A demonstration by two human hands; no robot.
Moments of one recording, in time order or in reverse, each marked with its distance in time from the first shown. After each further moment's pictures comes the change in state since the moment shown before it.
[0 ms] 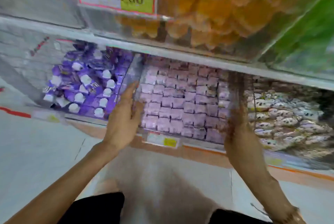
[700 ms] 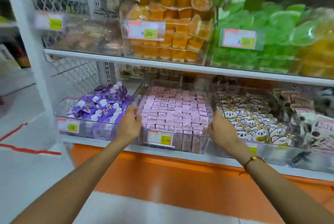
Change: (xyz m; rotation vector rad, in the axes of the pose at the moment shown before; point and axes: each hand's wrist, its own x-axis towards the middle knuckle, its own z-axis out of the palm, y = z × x) left_hand -0.031 0.010 -0.004 0.058 0.071 -0.088; right_hand -0.013 0.005 -0.004 -0.037 0.152 -0.168
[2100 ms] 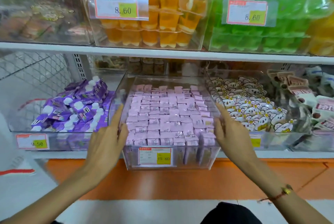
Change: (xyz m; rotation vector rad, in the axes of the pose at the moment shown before) left_hand -0.014 -0.026 -0.017 0.233 0.028 0.356; right_hand -0.025 0.012 0.017 0.086 0.323 -0.097
